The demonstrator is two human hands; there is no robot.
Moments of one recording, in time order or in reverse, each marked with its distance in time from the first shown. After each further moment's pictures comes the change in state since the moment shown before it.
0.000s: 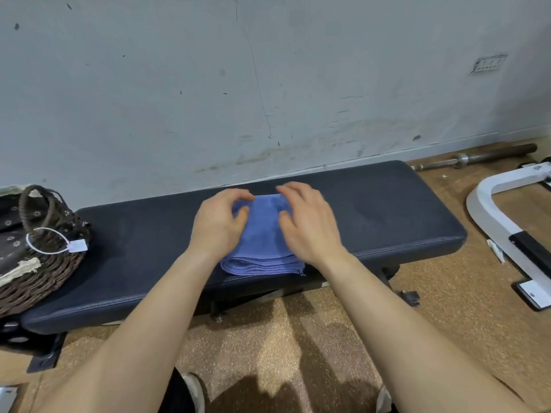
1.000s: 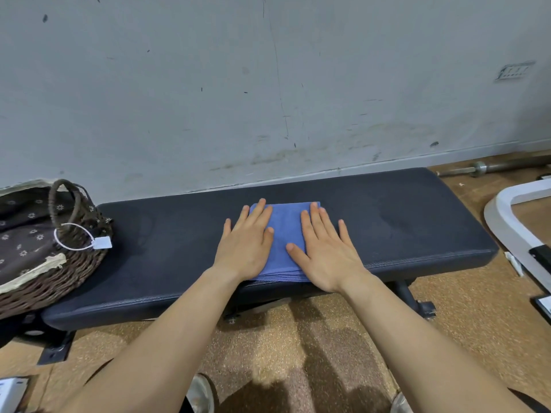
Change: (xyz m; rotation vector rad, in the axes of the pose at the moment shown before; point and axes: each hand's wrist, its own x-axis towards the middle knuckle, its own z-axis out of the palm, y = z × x) left_hand -0.014 -0.041 0.023 0.336 -0.375 -0.003; right_hand -0.019 0.005 0.030 -0.339 -0.509 0.094
